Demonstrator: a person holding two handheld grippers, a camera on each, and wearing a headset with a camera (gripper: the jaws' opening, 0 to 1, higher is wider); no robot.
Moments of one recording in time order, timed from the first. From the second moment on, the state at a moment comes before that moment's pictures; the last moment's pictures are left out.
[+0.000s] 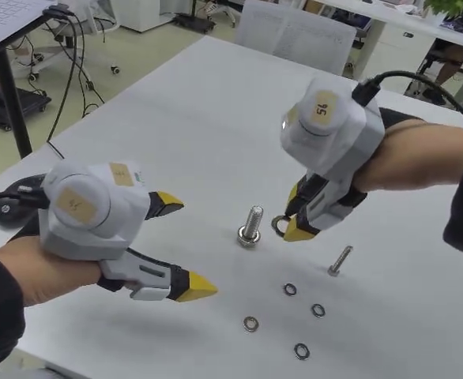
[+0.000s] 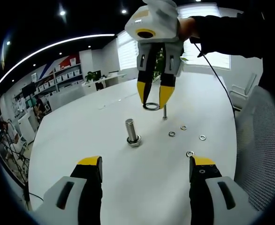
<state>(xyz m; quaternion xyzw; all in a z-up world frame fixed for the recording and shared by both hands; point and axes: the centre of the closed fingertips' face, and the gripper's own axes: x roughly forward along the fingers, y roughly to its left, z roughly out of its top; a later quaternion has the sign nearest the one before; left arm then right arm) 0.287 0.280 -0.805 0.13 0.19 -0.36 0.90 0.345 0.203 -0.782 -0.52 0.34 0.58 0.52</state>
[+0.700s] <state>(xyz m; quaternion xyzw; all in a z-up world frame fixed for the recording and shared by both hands) 0.288 0.283 -0.807 0.13 0.19 -0.36 0.90 0.369 0.239 -0.781 -0.54 0.33 0.59 0.50</state>
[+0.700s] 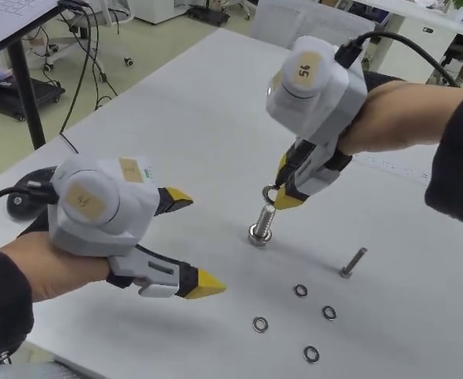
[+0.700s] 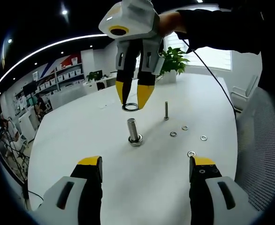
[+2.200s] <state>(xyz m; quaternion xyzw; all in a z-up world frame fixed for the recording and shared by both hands) 0.293 0.274 -0.800 0.11 0.18 -0.38 0.90 0.376 0.237 -0.813 -0.54 0.37 0.59 0.48</state>
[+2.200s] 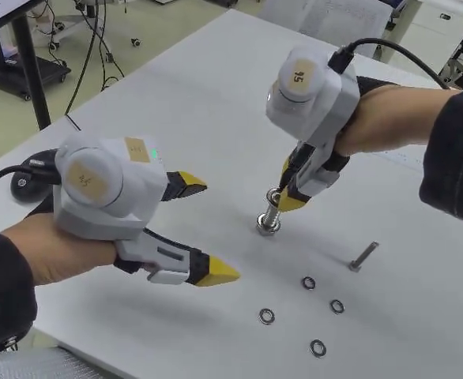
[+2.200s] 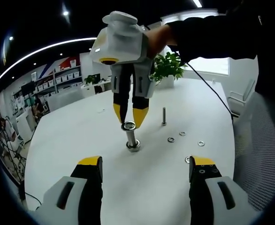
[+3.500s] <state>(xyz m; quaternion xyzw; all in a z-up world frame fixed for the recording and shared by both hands) 0.292 0.276 -0.803 0.11 0.18 -0.38 0.90 0.379 0.235 -0.852 -0.53 0.38 0.59 0.48</state>
